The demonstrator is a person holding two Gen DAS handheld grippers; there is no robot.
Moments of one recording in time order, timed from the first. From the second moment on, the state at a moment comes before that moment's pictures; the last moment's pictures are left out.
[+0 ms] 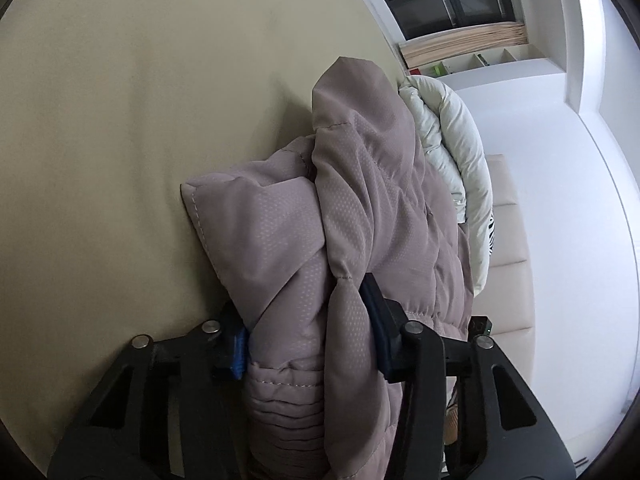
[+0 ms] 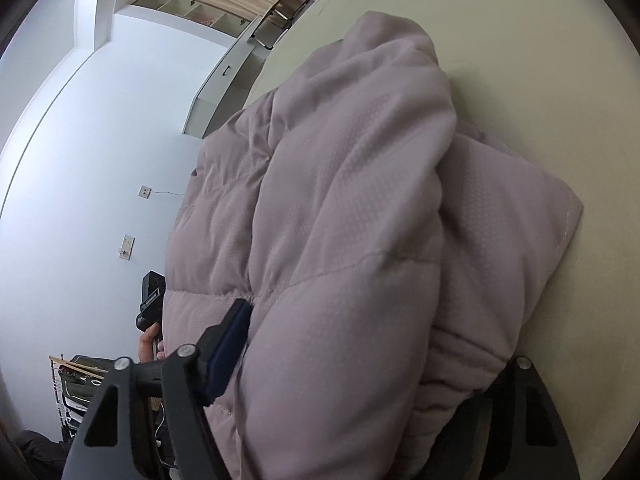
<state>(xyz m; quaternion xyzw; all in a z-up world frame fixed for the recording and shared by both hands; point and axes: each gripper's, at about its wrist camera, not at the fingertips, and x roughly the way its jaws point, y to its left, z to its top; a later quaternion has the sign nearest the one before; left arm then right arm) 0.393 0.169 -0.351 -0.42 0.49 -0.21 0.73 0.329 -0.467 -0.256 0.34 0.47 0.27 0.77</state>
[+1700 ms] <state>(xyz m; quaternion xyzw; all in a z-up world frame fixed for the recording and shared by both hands) -0.062 0.058 -0.076 0.01 0.20 0.07 0.98 -0.060 -0.342 -0.068 0.06 0.25 -0.08 0.96</state>
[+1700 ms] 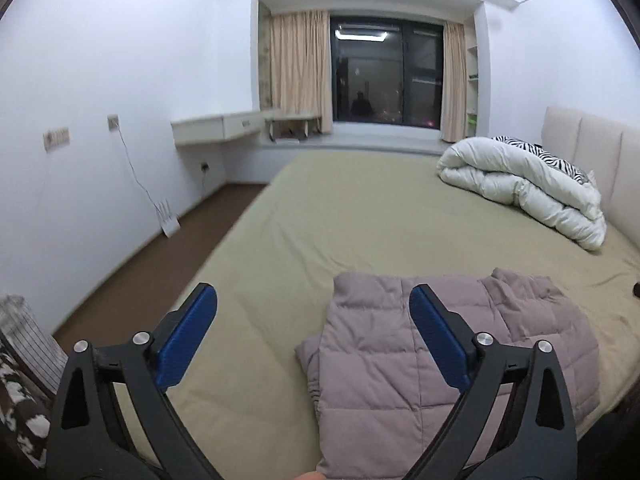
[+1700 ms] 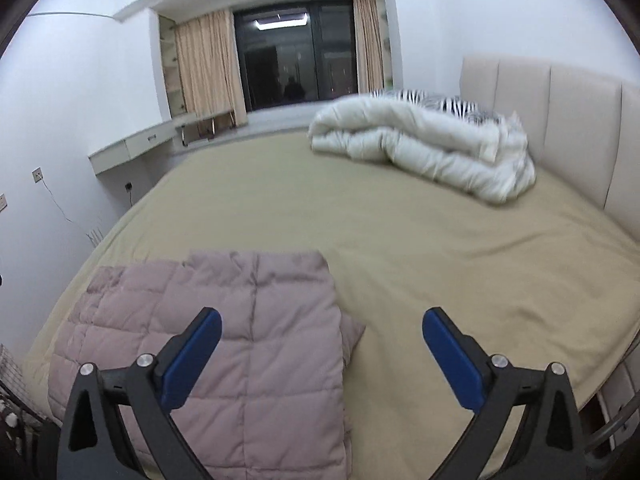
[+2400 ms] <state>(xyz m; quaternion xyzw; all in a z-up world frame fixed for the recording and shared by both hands) -0.076 -0.035 -0.054 0.03 0.34 0.03 0.94 -0.094 -0.249 -0.016 0.09 0.36 -0.09 0.92</state>
